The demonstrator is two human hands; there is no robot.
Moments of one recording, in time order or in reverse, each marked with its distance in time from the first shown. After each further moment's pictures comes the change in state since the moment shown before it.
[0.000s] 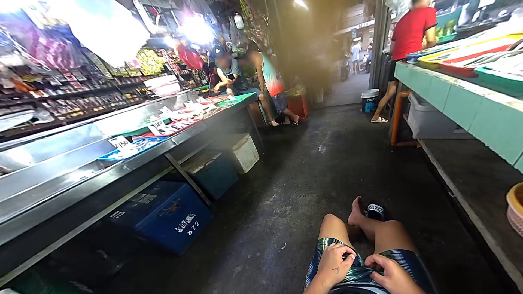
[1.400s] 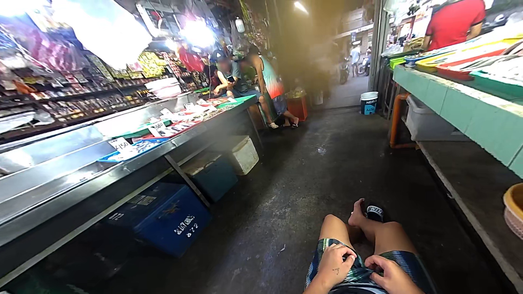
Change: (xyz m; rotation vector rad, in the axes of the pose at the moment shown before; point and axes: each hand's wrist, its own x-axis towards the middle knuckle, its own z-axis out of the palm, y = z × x) left_hand 0.003 0.003 0.002 -0.004 -0.005 0.026; right_hand -0.002 0.003 -0.001 -0.007 0.003 0.020
